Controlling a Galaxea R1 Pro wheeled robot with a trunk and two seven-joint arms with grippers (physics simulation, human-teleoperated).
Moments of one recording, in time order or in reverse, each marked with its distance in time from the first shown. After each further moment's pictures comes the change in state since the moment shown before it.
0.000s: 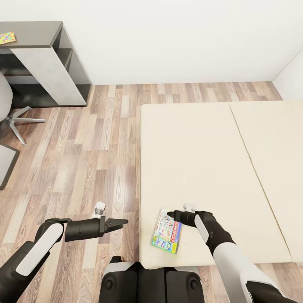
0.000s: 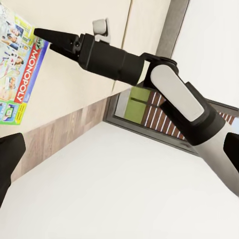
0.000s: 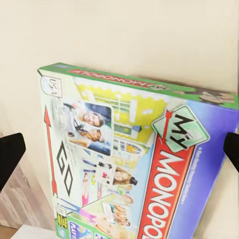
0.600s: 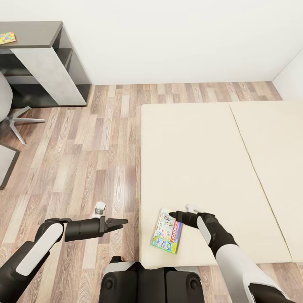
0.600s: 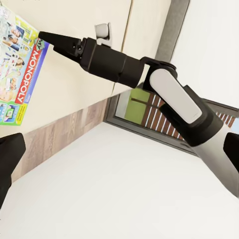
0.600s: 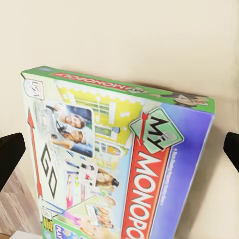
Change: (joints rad) left arm -0.001 0.000 0.001 0.001 0.000 -0.001 0.001; right arm 0.013 -0.019 0.004 -0.001 0.001 -0.032 0.011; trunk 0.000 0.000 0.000
